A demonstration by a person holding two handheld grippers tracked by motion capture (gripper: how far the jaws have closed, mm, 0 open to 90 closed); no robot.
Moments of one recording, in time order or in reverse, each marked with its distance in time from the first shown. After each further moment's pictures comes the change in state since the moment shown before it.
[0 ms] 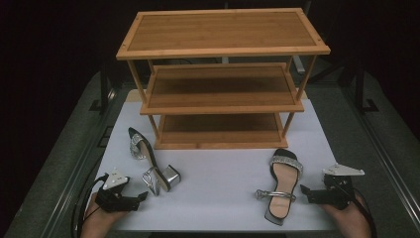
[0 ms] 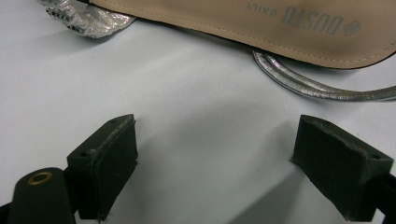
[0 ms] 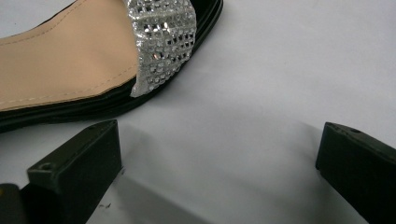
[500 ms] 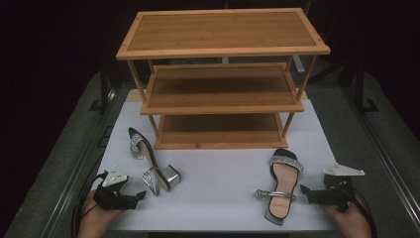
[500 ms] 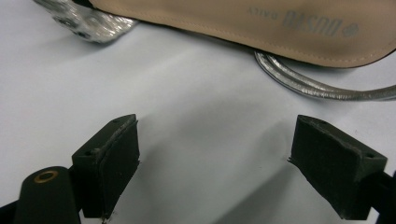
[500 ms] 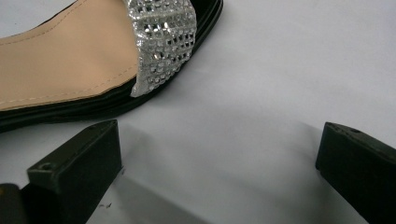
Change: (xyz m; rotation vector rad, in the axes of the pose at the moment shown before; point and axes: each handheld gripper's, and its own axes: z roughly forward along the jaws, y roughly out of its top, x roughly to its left) left arm 0.005 0.007 -0.008 0.023 -0.002 0.022; right arm 0.000 0.000 0.000 -0.004 -0.001 -0.005
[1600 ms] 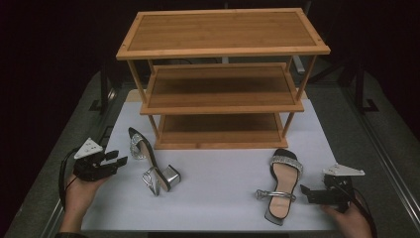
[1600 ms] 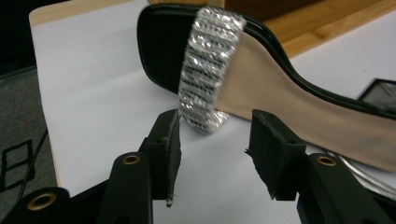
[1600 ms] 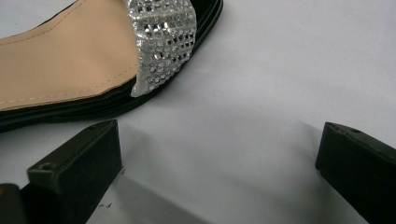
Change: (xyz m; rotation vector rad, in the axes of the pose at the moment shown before) left arm 0.069 0.042 -0.020 -0.170 0.045 -0.074; right arm 0.000 0.000 0.000 -0.002 0.001 0.001
